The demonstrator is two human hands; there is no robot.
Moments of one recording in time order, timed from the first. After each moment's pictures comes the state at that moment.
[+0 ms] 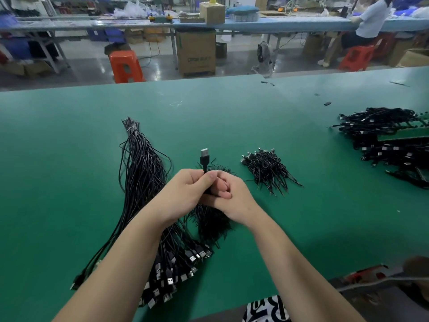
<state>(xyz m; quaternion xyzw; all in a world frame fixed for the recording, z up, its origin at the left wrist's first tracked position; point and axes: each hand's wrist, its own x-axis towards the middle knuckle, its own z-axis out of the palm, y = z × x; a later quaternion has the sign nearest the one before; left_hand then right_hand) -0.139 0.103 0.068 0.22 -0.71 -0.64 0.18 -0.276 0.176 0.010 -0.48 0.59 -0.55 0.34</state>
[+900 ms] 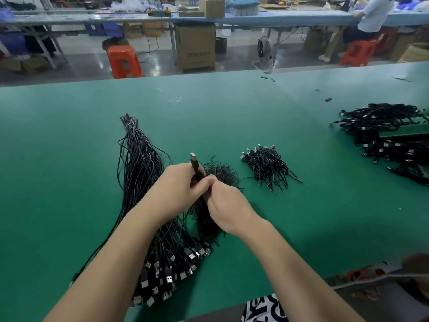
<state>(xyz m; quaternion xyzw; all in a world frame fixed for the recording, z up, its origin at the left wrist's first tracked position) -0.138 0.085 0.064 0.29 -0.92 -0.22 0.17 -0.259 0.179 0.008 -0.61 0.74 -0.26 0.12</state>
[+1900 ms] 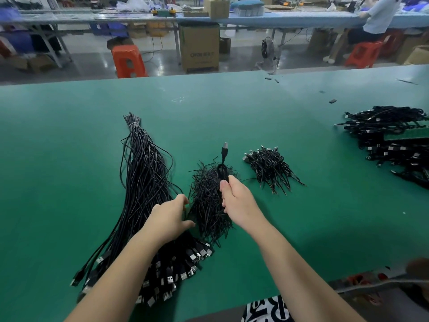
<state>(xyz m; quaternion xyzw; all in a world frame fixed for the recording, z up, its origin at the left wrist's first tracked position) -0.111 0.068 -0.036 0.41 -0.89 -0.18 -0.04 -0.271 0.182 0.003 -0.42 0.77 -0.41 0.26</state>
